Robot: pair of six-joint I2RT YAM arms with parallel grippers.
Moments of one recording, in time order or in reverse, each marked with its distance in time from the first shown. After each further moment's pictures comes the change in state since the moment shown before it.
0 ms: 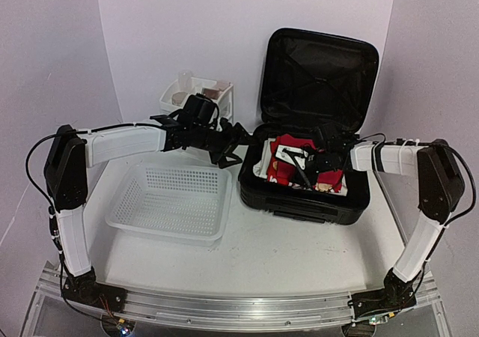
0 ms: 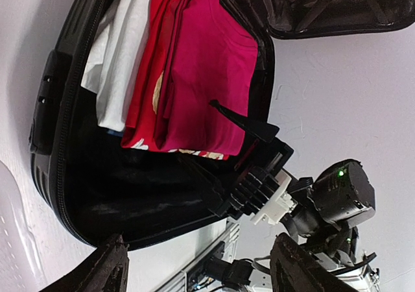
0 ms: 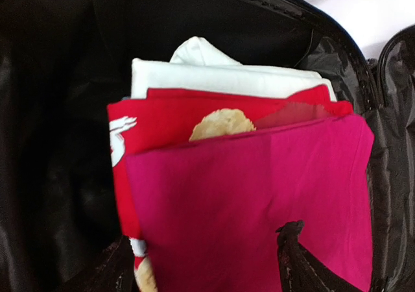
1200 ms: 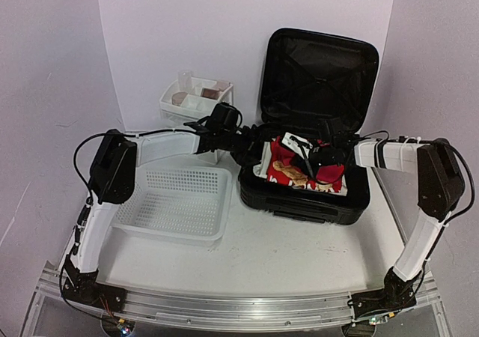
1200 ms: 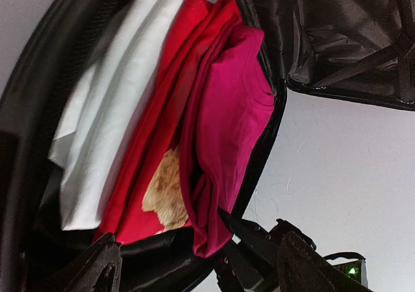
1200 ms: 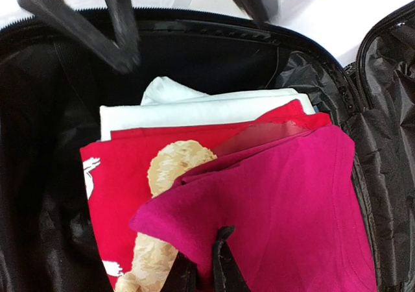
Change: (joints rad) left arm 0.007 0.383 0.360 0.052 0.005 -0.270; right arm -0.067 0.018 0.024 0.076 -0.135 0.111
